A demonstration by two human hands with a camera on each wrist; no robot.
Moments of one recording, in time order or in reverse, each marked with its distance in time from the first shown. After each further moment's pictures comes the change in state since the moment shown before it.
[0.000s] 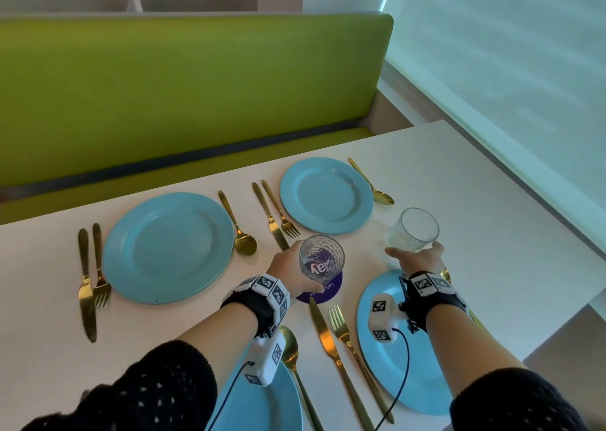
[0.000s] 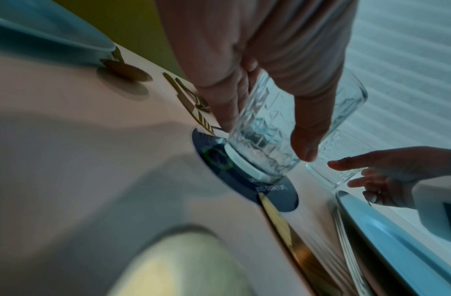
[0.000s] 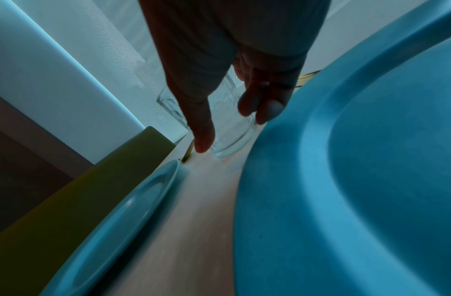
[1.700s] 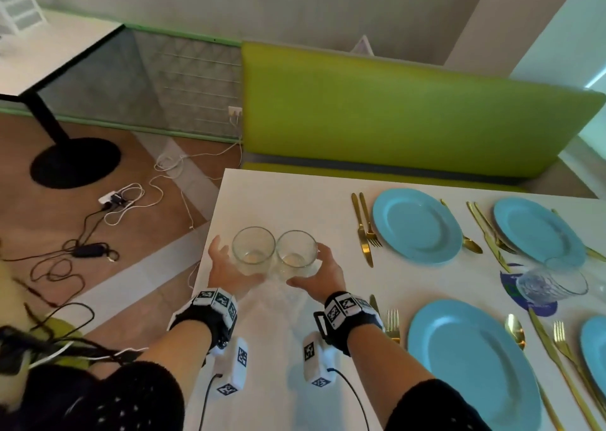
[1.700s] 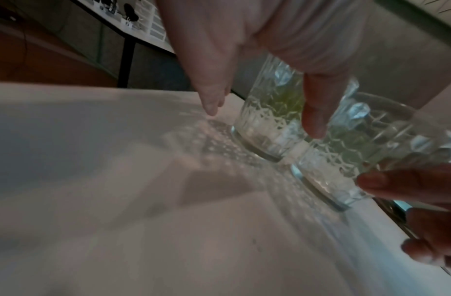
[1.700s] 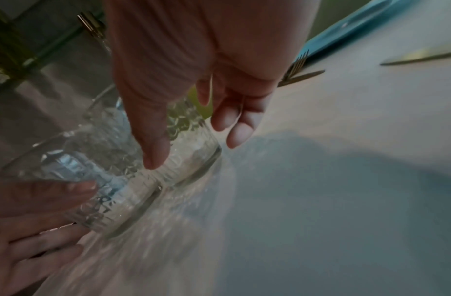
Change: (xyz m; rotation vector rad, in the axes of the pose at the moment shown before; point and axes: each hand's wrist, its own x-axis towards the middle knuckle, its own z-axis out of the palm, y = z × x) left_hand -0.333 -0.372 -0.237 -0.618 0.790 -0.408; right_hand -0.526 0.027 0.295 -0.371 -0.799 -0.768
